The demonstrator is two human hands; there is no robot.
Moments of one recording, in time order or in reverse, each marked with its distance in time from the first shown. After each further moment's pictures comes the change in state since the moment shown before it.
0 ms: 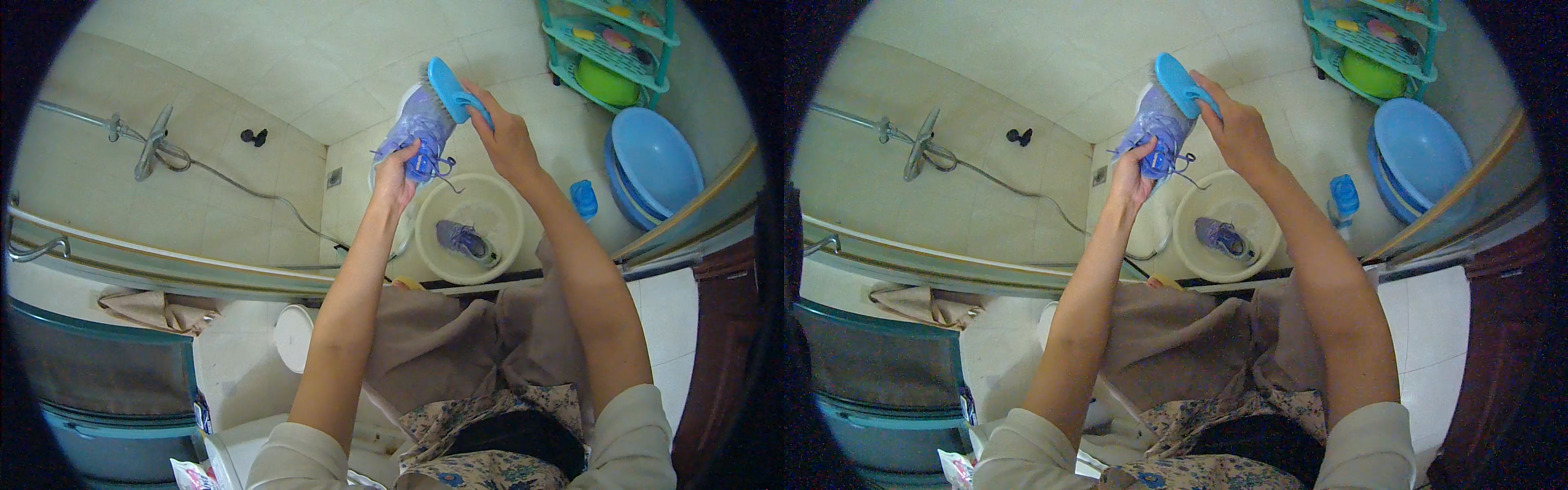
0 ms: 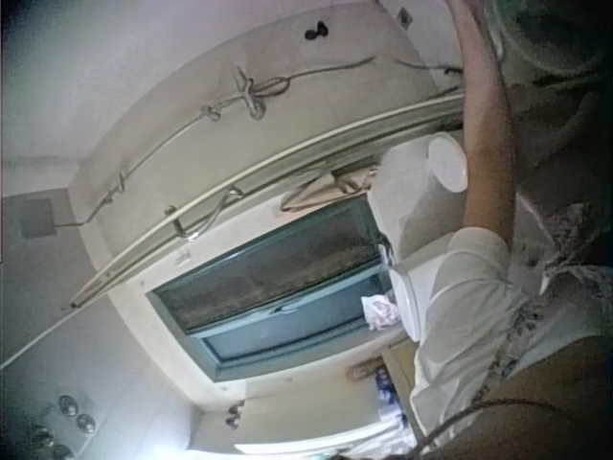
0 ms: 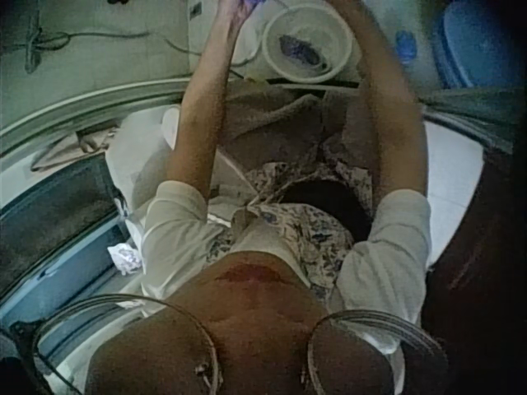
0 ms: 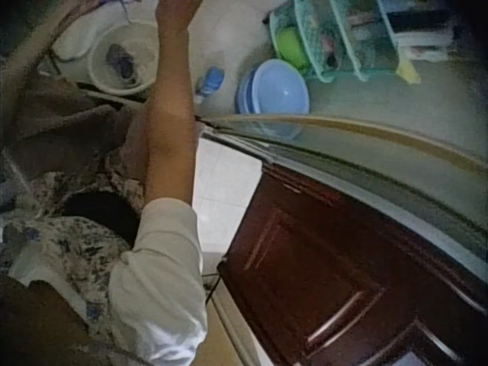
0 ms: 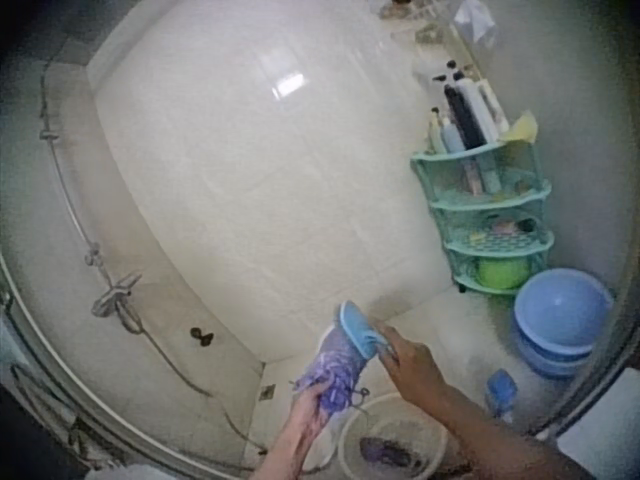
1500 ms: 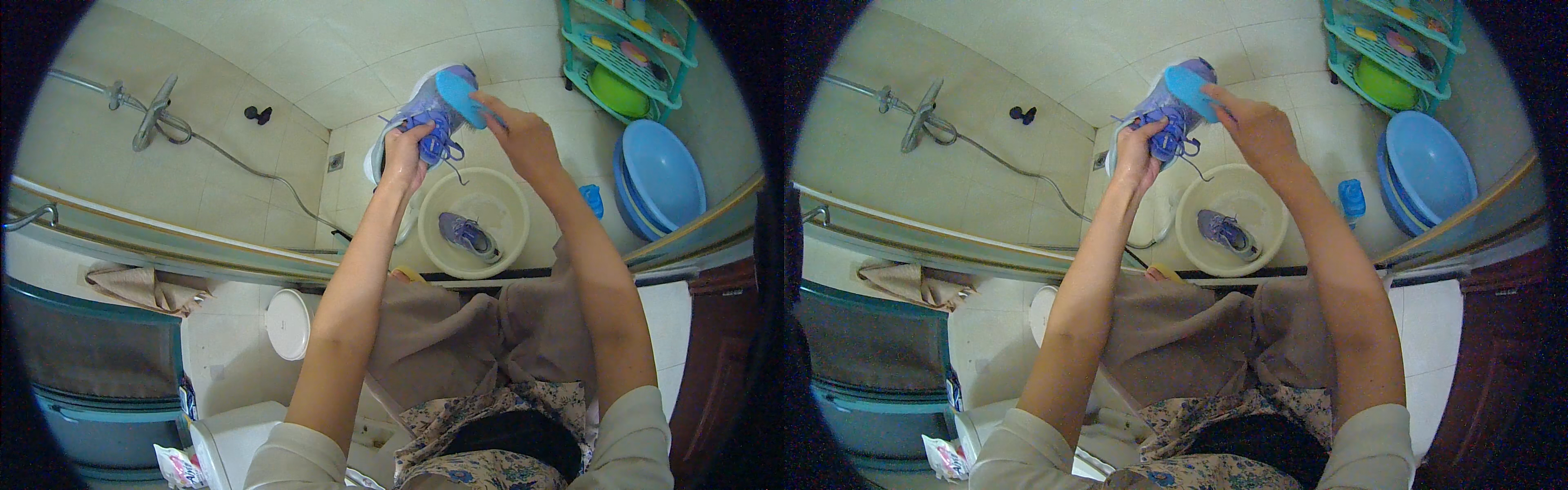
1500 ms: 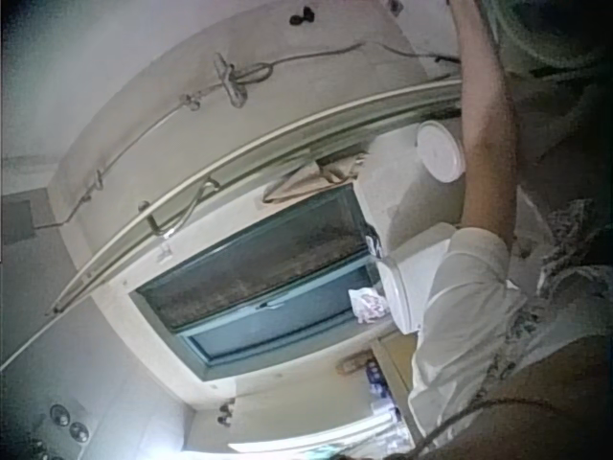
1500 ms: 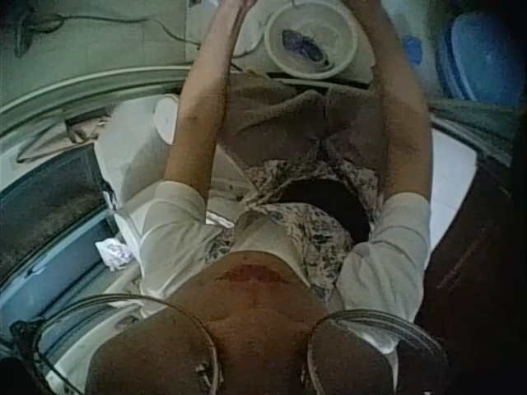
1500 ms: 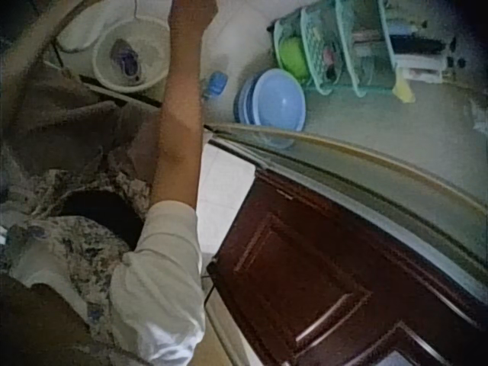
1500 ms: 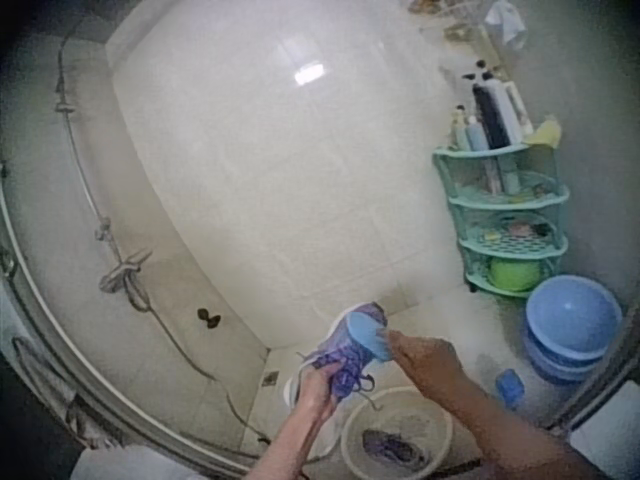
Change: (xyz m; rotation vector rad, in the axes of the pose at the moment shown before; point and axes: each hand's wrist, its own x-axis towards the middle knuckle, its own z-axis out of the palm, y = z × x) left_hand -0.016 0.018 0.017 0.132 0.053 0.198; right_hand -0.007 0.002 0.008 -0.373 -0.075 -0.246
